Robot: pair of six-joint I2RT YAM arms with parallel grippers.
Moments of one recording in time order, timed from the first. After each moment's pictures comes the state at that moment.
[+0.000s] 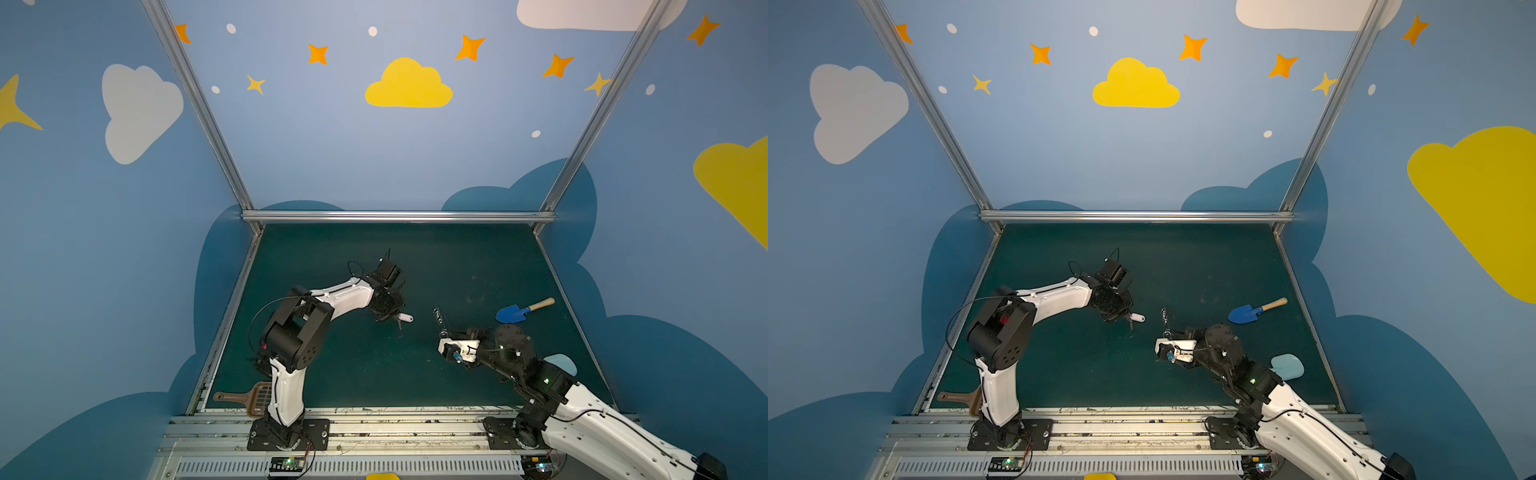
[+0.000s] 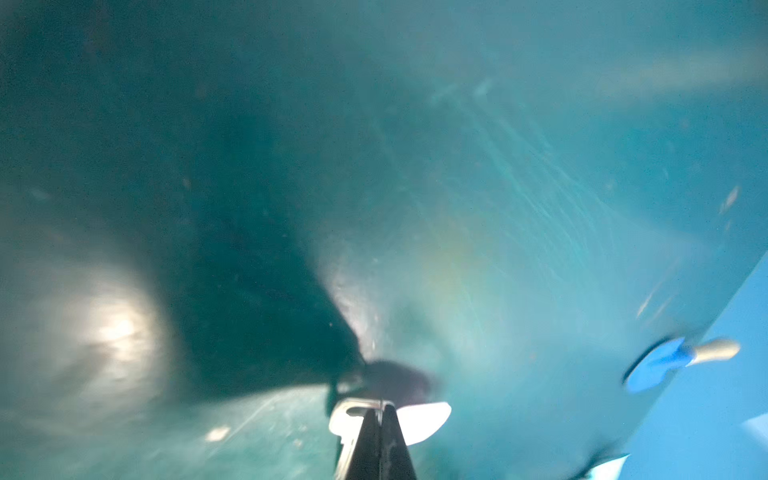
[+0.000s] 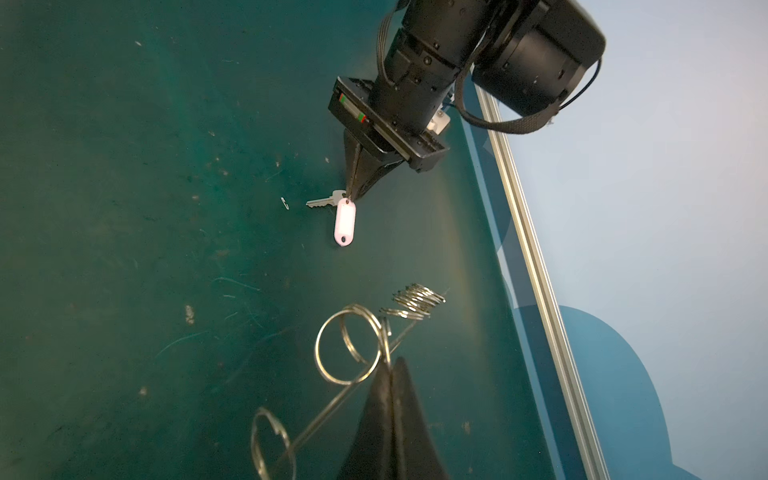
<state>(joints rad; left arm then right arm) -0.59 1.93 1.30 -0.51 0.23 -0.97 0.77 0.65 0.39 -0.18 -0.05 -0.95</state>
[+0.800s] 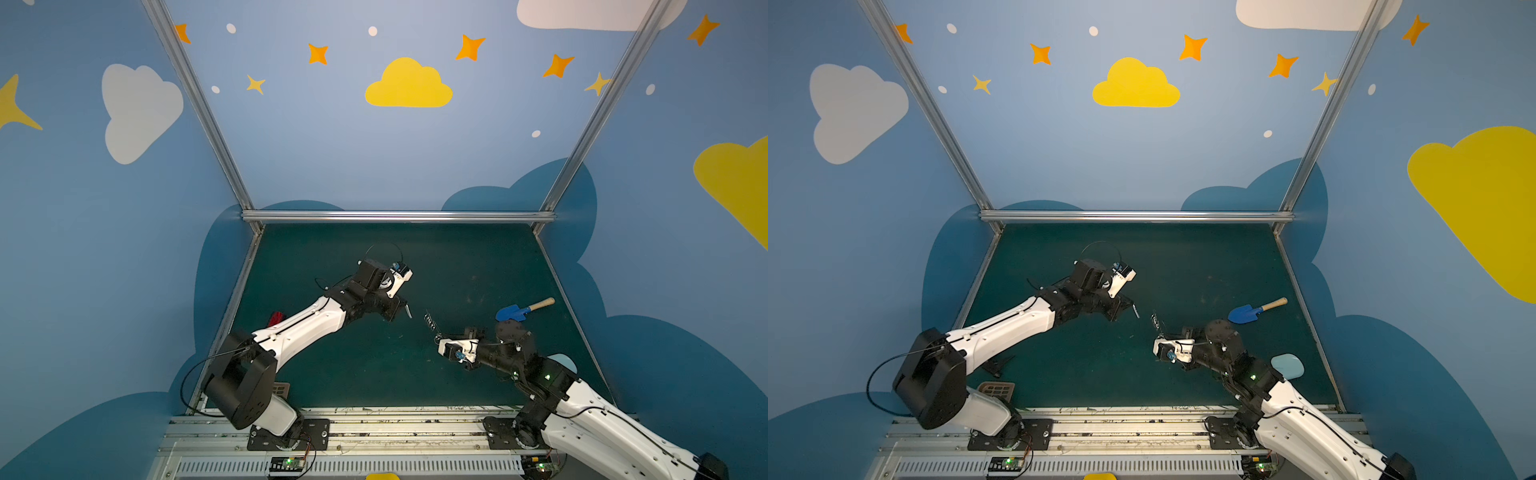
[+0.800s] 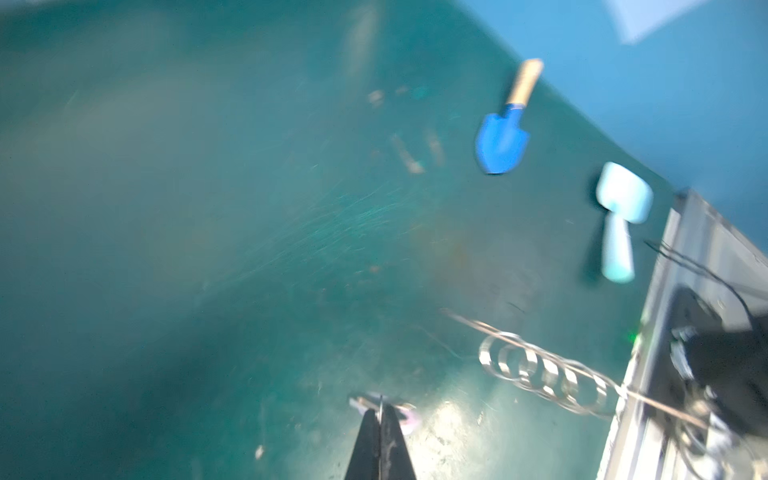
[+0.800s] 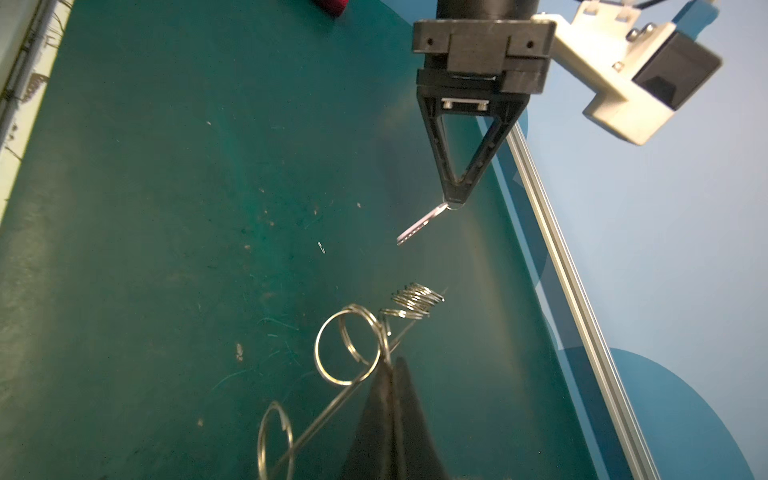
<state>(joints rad) -0.63 1.48 1.00 -0.22 0.36 0.03 0.76 0.67 0.45 -0.22 -0.22 -0.88</state>
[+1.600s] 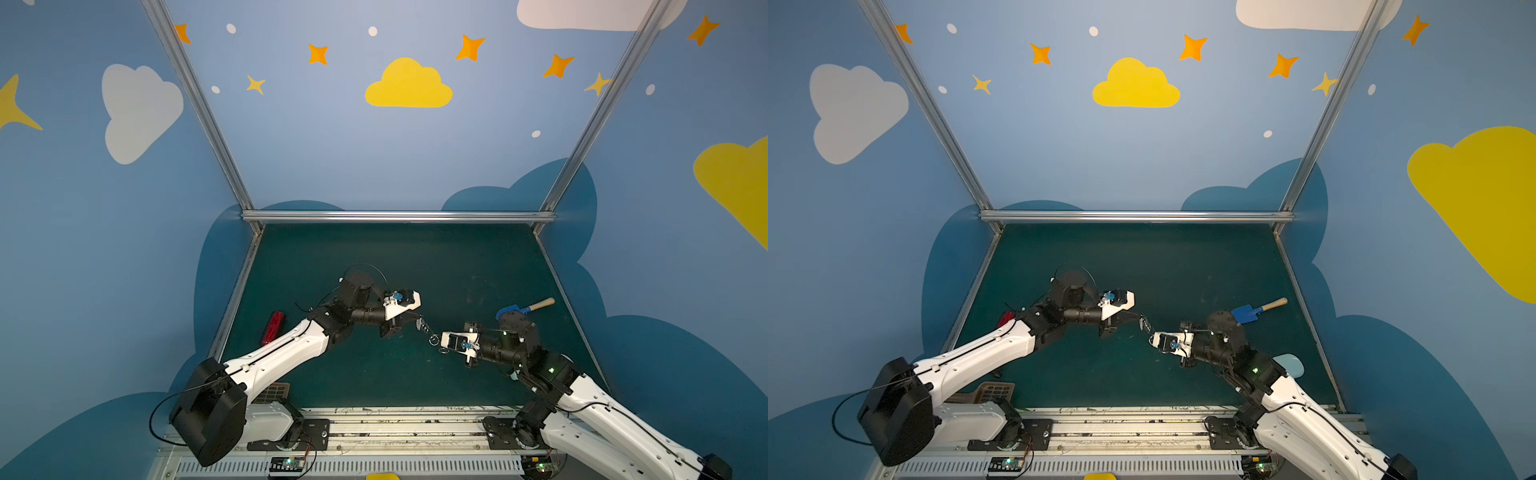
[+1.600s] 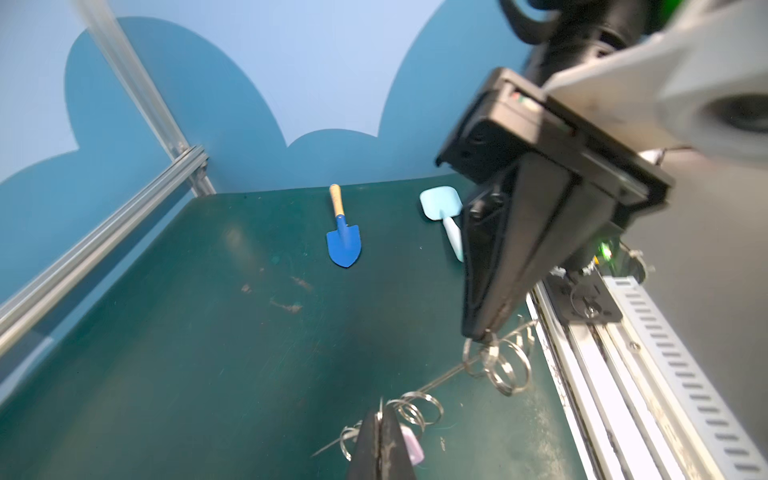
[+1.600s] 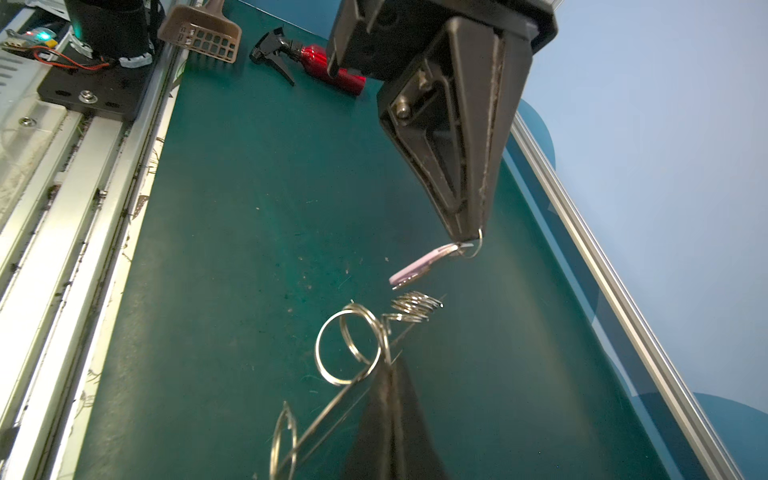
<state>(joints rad) -0.68 1.29 0.84 0.02 0.71 0.48 0.73 0.71 0.54 -0.28 -0.40 -0.74</state>
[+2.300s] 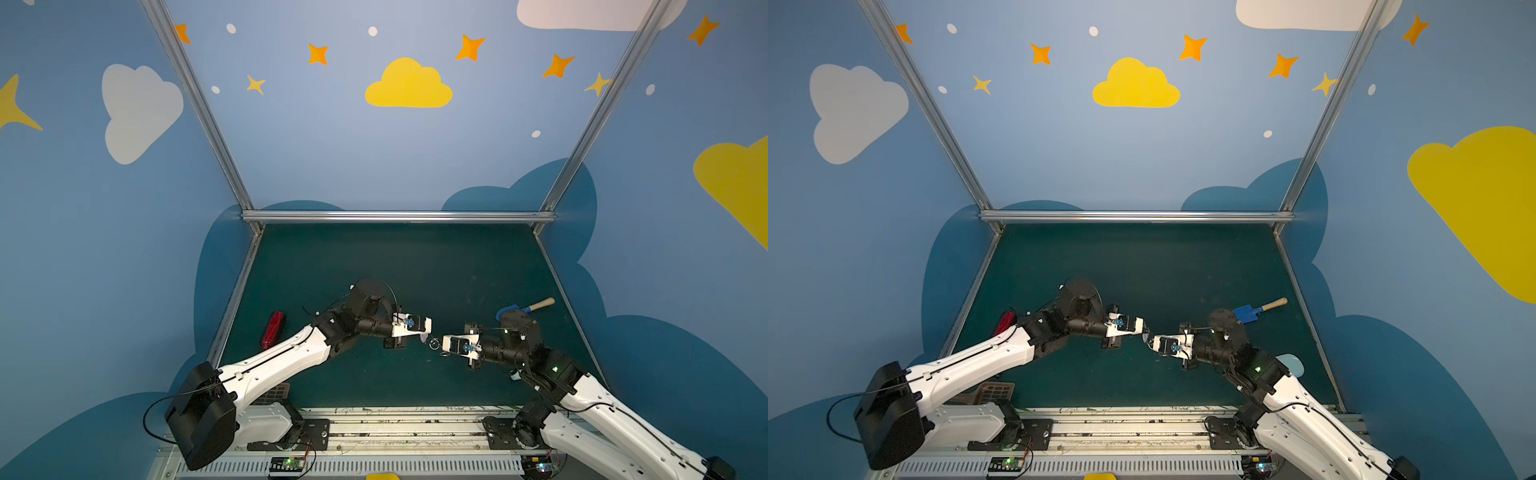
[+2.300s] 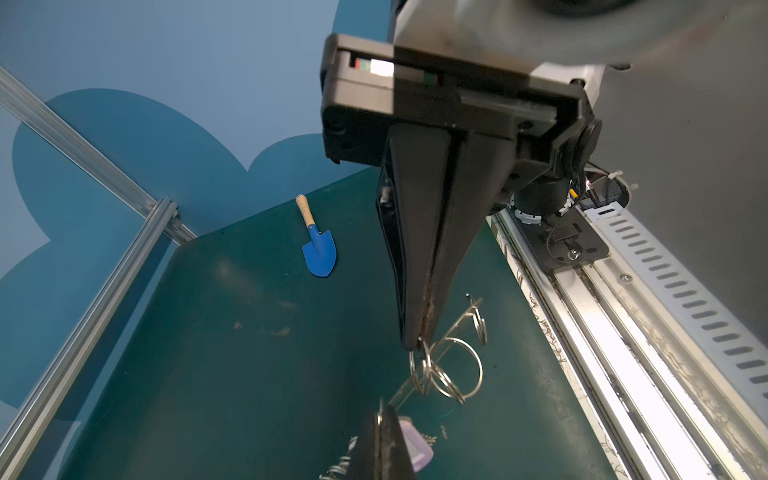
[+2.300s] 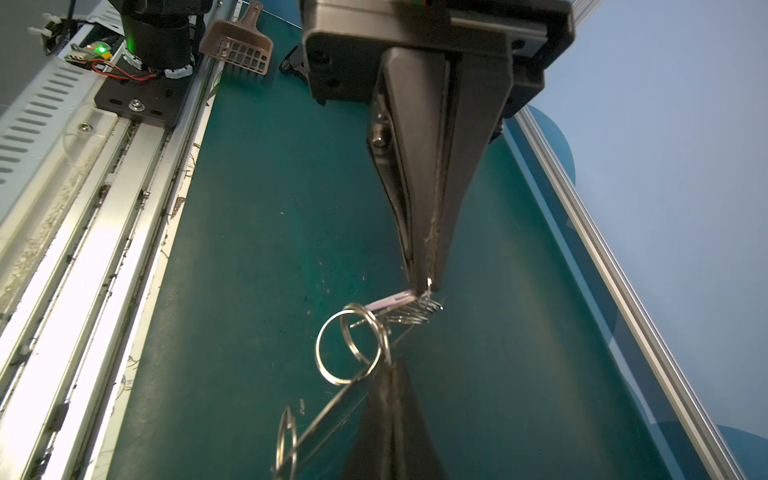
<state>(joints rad) -0.79 1.27 0.86 -0.08 0.63 0.71 0.72 0.71 0.59 -0.34 -0.46 -0.77</state>
